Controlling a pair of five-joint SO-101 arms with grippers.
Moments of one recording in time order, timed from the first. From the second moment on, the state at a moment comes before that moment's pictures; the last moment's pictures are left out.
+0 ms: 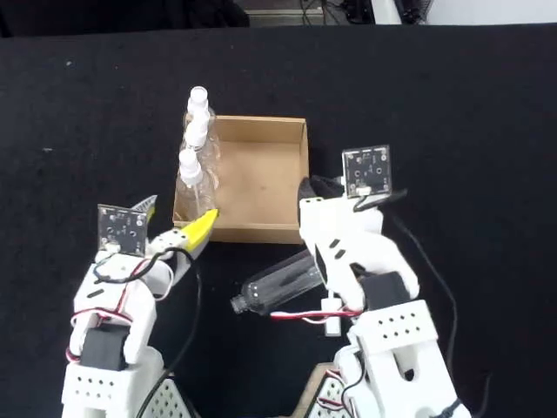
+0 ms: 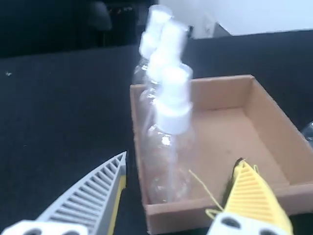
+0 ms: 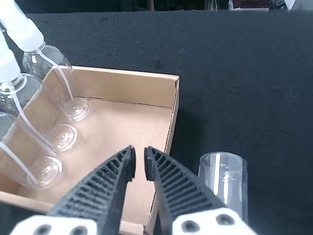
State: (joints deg) left arm 1.7 -103.4 89.5 39.3 -3.2; right arm -12.4 -61.4 70.2 32.0 -4.7
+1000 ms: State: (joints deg) left arm -14.2 -103.4 91.8 44.3 -2.0; right arm -12.0 -37.8 32.4 85.9 19.7
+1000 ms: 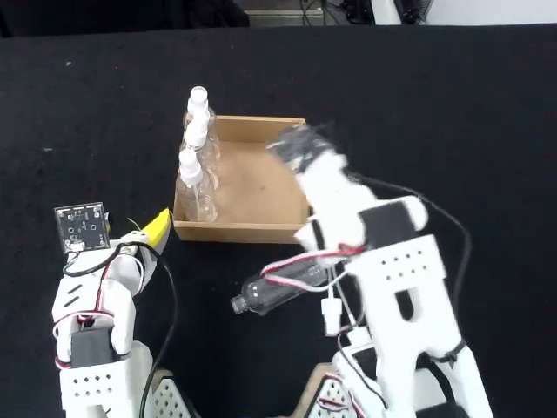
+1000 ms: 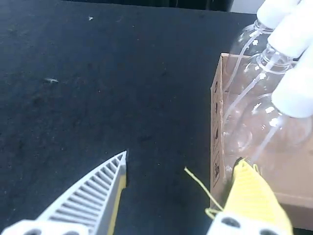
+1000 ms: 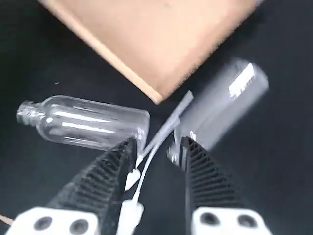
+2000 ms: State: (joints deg) left arm -14.6 -103.4 91.8 43.7 -1.8; right arm -14.9 -37.8 58.4 76.5 19.2
